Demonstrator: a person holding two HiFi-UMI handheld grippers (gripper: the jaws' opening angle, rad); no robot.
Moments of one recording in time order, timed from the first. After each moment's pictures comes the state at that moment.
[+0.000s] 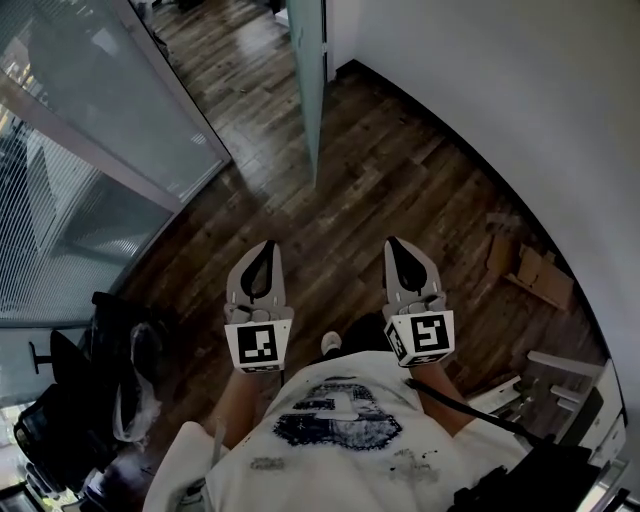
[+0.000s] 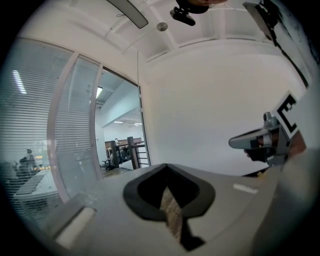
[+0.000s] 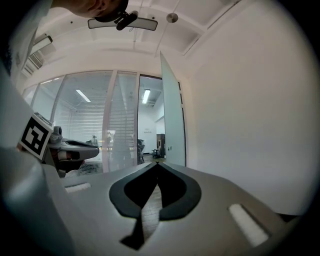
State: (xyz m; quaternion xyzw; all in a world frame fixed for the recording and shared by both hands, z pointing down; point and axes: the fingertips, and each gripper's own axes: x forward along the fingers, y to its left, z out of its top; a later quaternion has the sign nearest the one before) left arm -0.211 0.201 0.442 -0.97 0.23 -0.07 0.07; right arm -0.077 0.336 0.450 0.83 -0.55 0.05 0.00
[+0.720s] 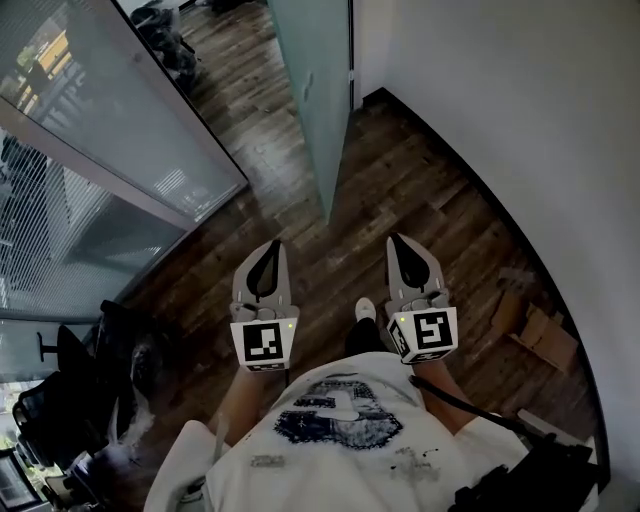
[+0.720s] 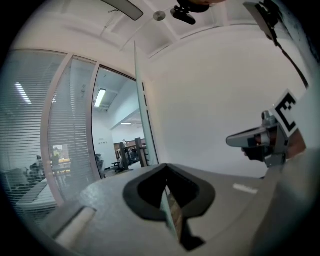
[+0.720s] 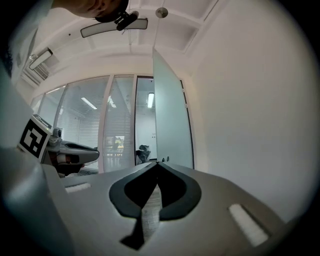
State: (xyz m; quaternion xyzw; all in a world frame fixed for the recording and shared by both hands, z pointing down) left arm -0.065 0.114 0.419 -0.95 0.29 -0.07 0.09; right arm 0.082 0.226 0.427 0.79 -0.61 0.03 -0.02
